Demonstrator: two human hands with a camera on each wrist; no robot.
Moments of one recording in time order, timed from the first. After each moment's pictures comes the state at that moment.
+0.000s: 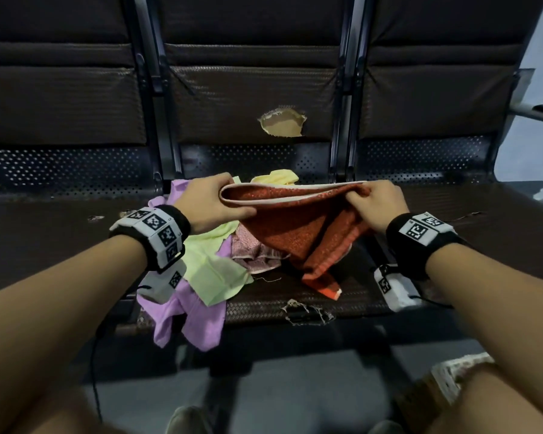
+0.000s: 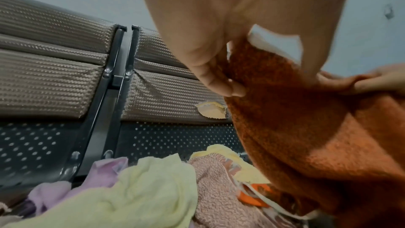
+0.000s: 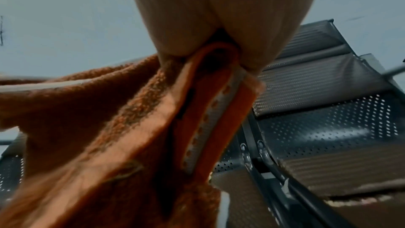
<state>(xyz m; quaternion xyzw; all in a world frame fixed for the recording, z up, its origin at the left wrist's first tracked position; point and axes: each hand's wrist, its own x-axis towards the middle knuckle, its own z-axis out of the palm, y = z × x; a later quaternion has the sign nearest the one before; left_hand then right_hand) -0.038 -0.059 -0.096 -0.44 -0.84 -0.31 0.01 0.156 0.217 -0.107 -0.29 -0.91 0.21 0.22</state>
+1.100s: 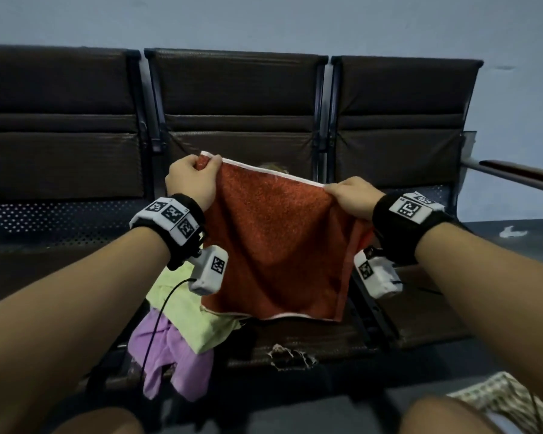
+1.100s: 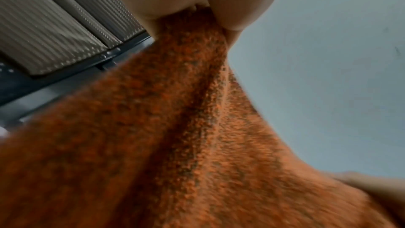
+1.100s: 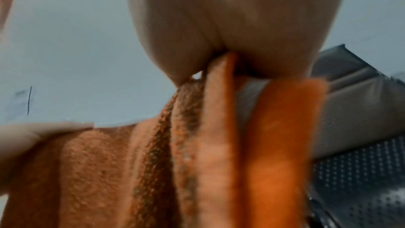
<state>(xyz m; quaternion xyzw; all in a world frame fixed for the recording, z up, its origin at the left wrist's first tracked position) -0.047 -0.013 0.012 -0.16 -0.79 -0.58 0.15 0.148 0.198 0.030 -0.31 -0.87 0.35 0.16</state>
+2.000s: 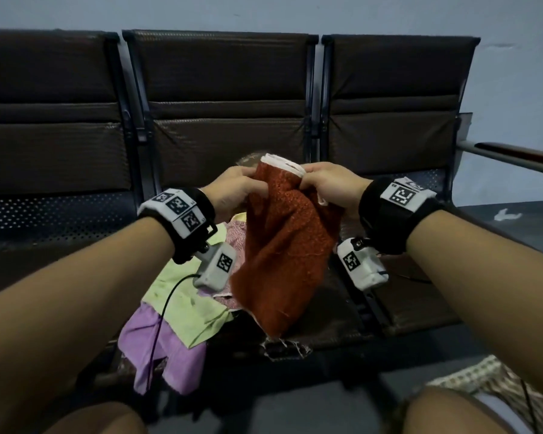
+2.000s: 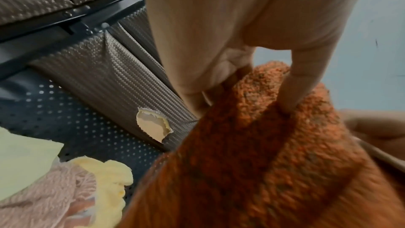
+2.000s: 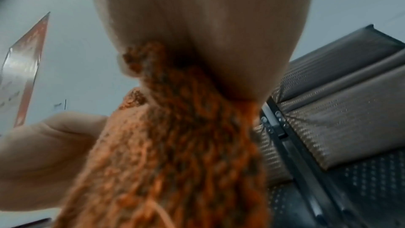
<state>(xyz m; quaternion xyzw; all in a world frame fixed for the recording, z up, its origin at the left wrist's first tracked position) 0.010 0.026 0.013 -0.39 -0.65 -0.58 -0.31 0.147 0.181 0.032 -0.16 -0.84 0.51 0.07</state>
